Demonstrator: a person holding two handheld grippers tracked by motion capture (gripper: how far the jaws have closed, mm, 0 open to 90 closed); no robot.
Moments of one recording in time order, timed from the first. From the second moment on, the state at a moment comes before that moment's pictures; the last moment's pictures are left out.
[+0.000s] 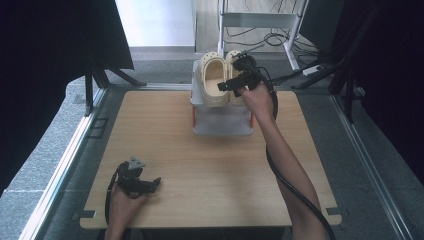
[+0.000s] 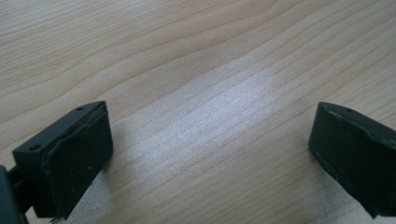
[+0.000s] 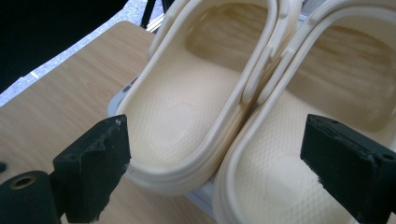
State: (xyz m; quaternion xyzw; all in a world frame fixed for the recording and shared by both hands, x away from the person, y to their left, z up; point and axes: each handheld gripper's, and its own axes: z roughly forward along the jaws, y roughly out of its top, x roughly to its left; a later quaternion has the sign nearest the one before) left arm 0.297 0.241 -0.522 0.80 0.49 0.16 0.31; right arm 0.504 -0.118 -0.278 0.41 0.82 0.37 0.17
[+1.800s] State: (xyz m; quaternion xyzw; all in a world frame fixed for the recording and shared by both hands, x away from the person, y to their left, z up) left arm 0.298 0.241 -0.523 0.80 0.49 0.17 0.31; right arm 0.393 -0.232 -0.336 0.38 0.83 0.40 0.13
